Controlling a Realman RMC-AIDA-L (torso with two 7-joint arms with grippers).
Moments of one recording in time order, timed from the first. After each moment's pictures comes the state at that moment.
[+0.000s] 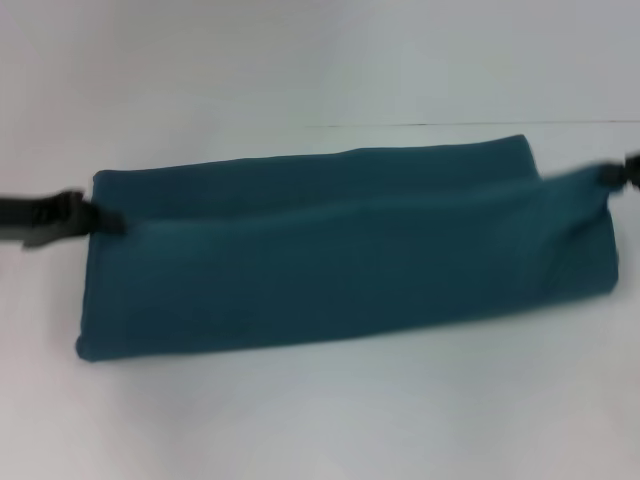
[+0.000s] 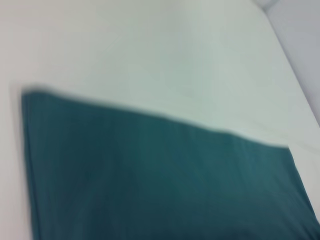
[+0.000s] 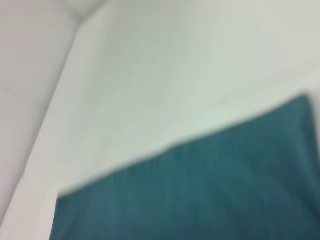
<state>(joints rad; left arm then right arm) -0.67 -1.99 0.40 0.83 2.47 1.50 -2.41 0.68 1.86 -0.45 -0.67 -2.32 -1.43 2.41</state>
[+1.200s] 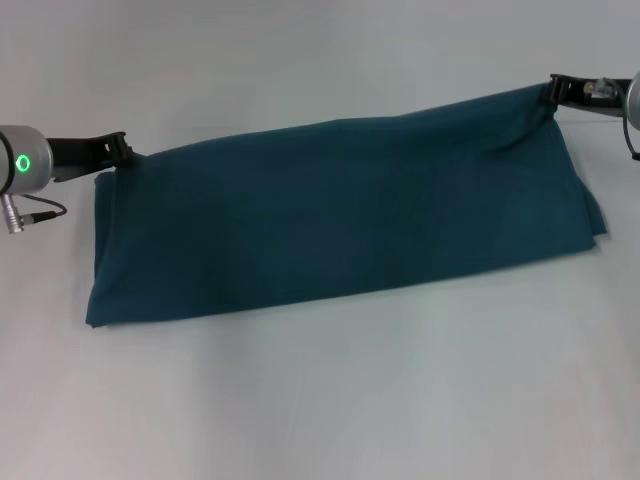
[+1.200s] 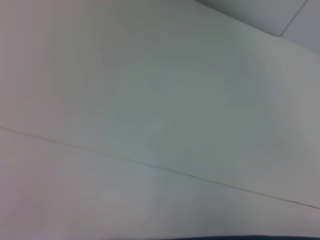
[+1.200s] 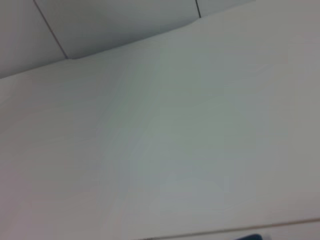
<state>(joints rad) -0.79 -2.05 0.63 0.65 2.49 0.79 -2.50 0.90 1.98 -0.76 -0.46 -2.34 -0.56 2.42</state>
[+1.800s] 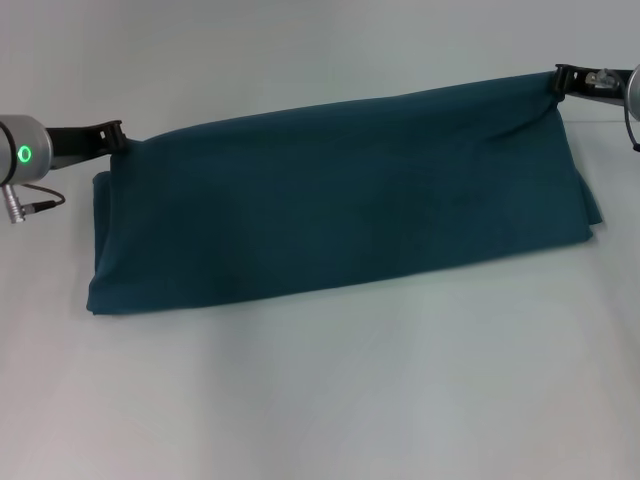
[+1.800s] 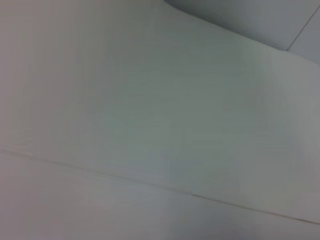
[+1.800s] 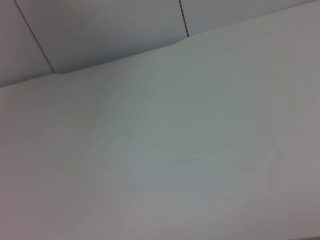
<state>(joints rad) -0.80 -2.06 0.65 0.64 2.49 0.72 -2.49 0.92 1.98 -0.77 -0.45 -2.35 -0.49 2.42</state>
